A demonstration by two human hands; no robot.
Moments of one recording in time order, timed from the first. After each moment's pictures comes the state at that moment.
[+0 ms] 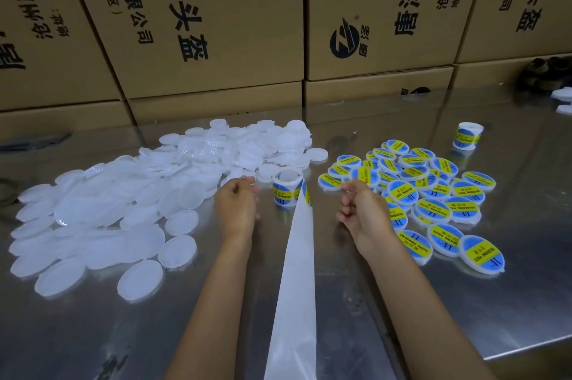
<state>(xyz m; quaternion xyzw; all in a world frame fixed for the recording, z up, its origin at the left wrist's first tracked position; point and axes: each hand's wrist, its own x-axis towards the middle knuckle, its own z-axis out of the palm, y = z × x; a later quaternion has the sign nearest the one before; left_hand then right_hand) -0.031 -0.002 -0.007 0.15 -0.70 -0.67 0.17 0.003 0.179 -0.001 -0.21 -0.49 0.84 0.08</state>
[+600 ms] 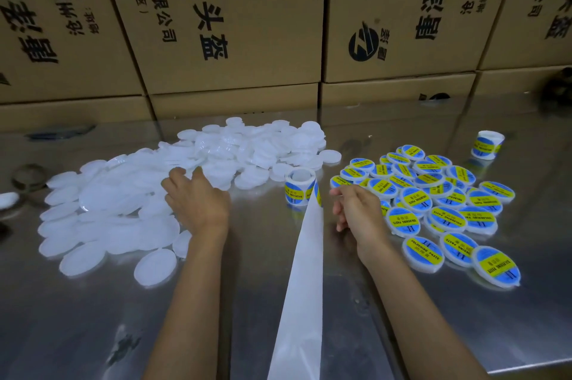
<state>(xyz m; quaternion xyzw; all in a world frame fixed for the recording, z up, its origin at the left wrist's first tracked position) -0.024 -0.064 0.007 0.23 -0.89 -0.24 0.30 0.000 0.162 -0.014 -0.13 -0.68 0.71 0.12</state>
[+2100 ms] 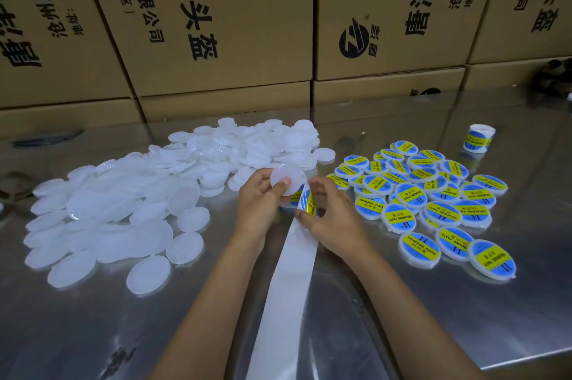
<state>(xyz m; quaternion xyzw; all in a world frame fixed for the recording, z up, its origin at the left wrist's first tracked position) -0.020 0.010 0.000 0.01 -0.65 -0.75 0.08 -0.004 0.147 -0.034 0.04 -0.86 0.49 0.16</state>
